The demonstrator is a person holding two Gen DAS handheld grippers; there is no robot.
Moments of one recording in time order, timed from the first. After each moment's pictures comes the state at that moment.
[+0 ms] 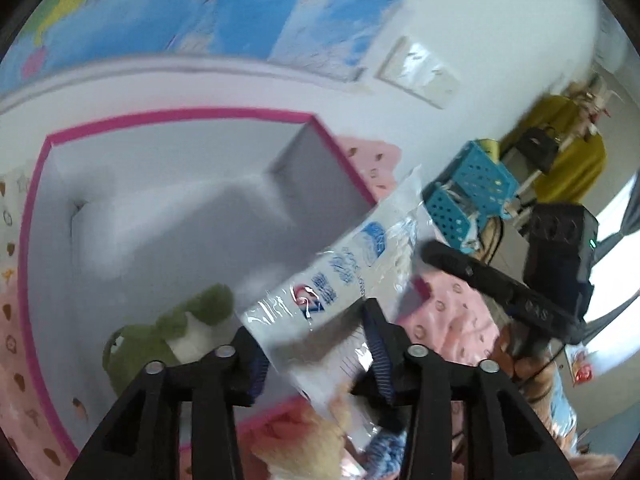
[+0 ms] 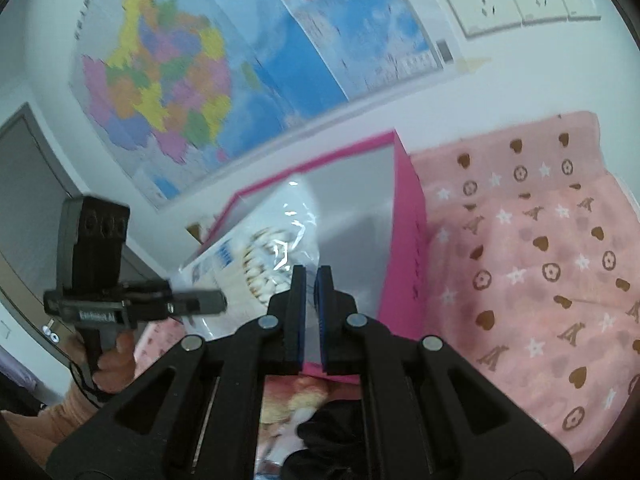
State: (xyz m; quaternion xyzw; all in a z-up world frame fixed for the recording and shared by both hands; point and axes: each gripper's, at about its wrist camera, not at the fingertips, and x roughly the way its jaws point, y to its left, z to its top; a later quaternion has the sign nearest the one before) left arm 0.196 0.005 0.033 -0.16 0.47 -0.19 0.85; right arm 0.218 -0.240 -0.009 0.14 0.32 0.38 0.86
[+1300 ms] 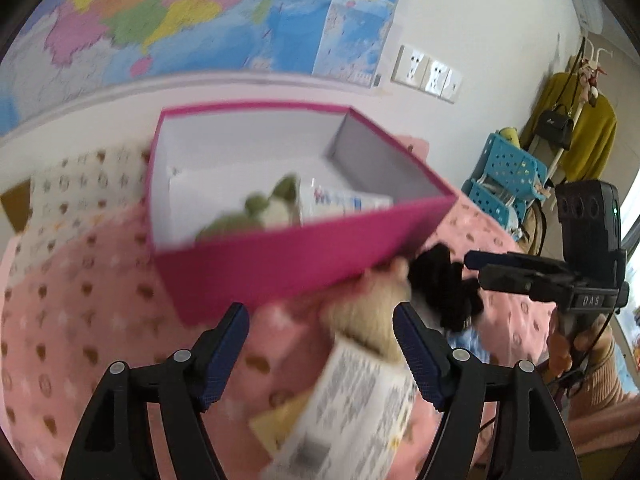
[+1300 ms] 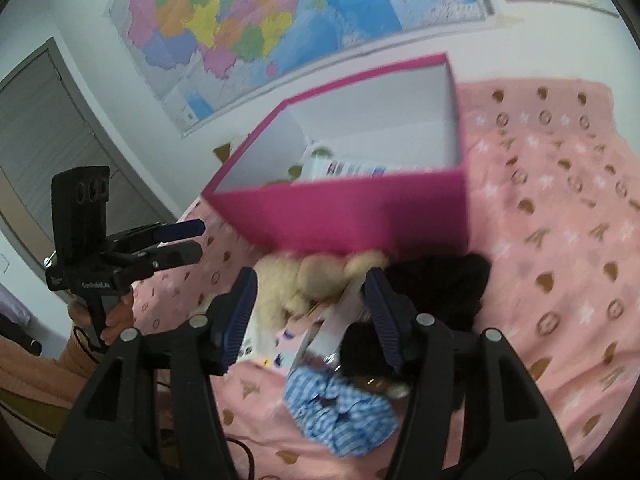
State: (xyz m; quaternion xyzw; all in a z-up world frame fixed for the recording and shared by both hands) left arm 0.050 0.021 0.009 -0.08 0.39 -0.11 0.91; right arm 0.107 -0.214 -0.055 0.07 0.35 0.45 0.82
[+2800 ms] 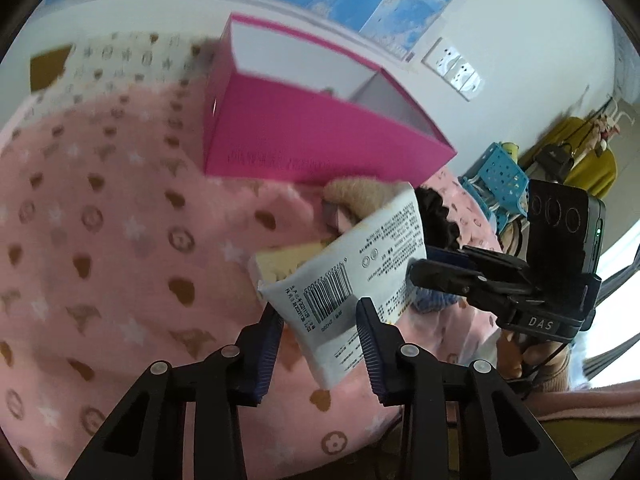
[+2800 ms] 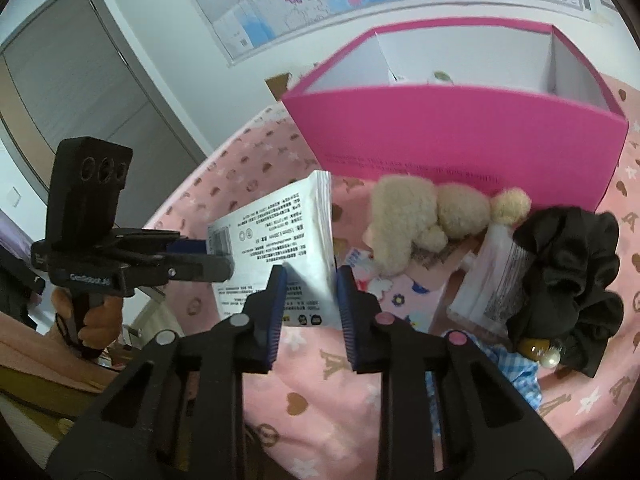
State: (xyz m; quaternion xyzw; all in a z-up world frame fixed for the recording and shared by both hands) left arm -0.021 0.056 -0.026 -0.20 0.44 -0.12 0.87; right arm 0.063 -0.133 -0.072 -0.01 0.36 0.50 0.78
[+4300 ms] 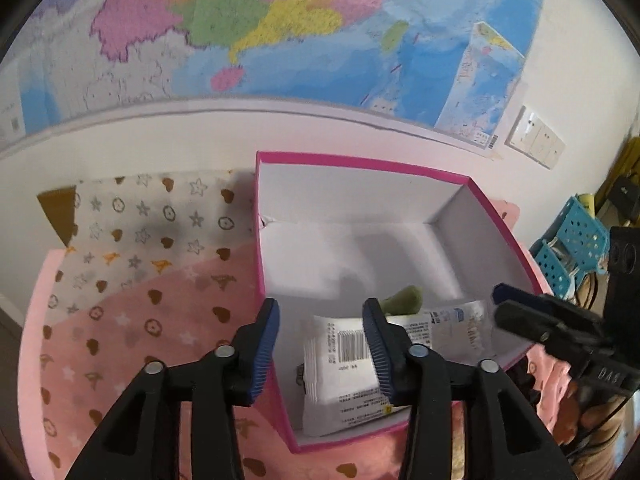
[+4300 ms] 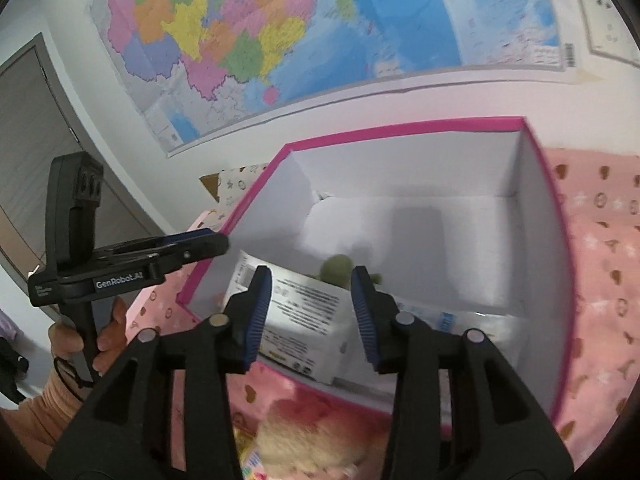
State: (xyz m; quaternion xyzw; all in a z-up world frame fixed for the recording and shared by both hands) left arm 0.147 0.095 0.038 -0.12 0.39 0.01 0.91; right arm 0.193 -0.135 0.002 0.06 0.33 0.42 0.84
